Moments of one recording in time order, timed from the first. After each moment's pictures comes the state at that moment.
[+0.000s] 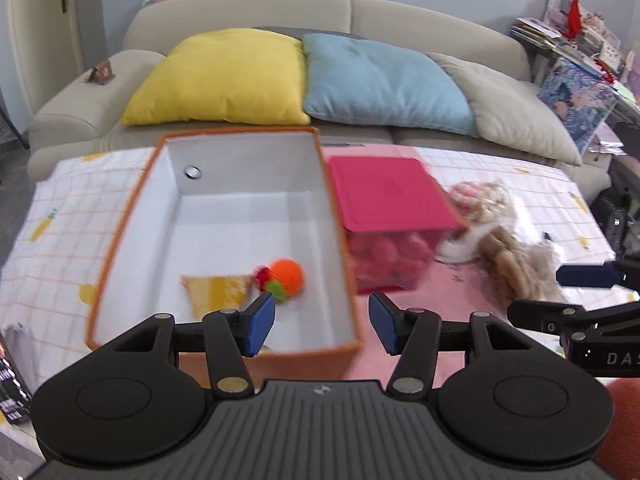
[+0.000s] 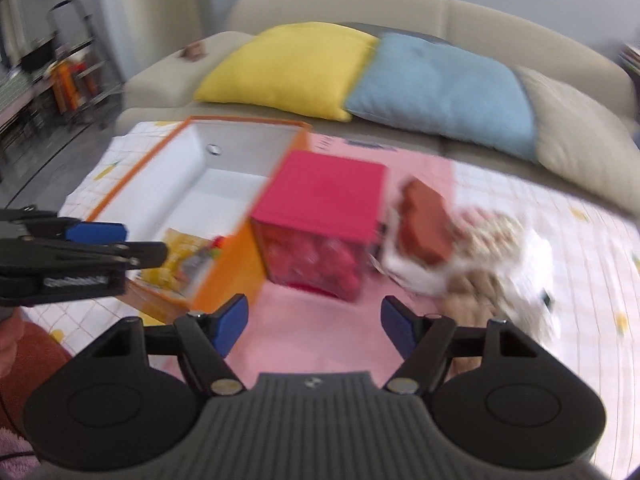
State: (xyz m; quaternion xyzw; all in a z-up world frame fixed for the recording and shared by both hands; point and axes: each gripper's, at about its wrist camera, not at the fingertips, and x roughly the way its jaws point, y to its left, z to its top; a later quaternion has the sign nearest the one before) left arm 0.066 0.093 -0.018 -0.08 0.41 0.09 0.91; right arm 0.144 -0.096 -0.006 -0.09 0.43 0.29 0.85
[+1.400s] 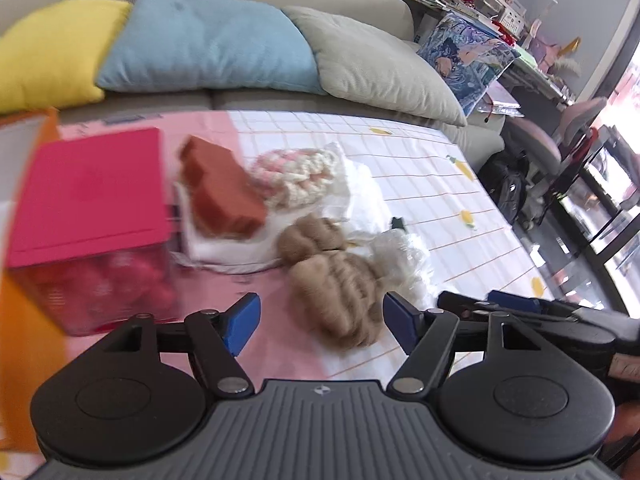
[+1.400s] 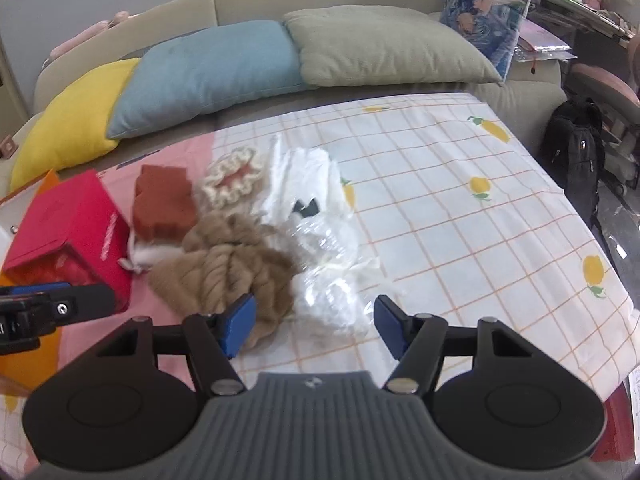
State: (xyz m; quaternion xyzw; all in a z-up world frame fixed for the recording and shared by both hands) left arm 0.194 -0.040 -0.081 -0.12 0.43 -0.09 0.89; right arm 0.220 -0.254 -0.089 0.02 0.44 0.07 0.89
